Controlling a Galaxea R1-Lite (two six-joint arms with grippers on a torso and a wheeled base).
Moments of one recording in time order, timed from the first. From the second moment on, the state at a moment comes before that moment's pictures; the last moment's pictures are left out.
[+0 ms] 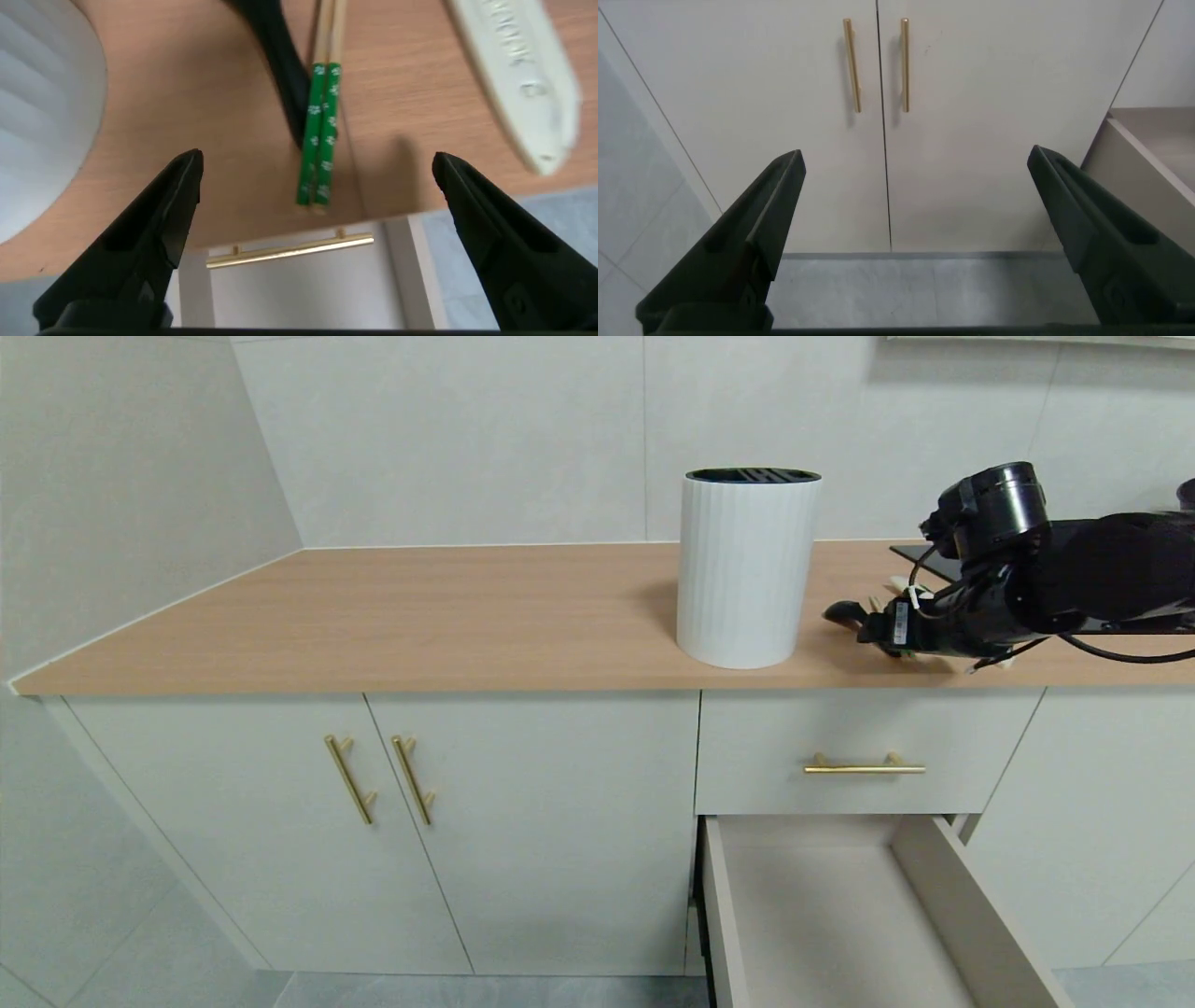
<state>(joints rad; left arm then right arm) 0.00 0.00 0.00 0.00 -0.01 0.00 0.24 1.95 -1.69 0.32 -0.34 0.27</state>
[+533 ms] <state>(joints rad) 0.00 0.00 0.00 0.00 -0.01 0.00 0.24 1.98 -1.70 0.32 -0.34 0.27</state>
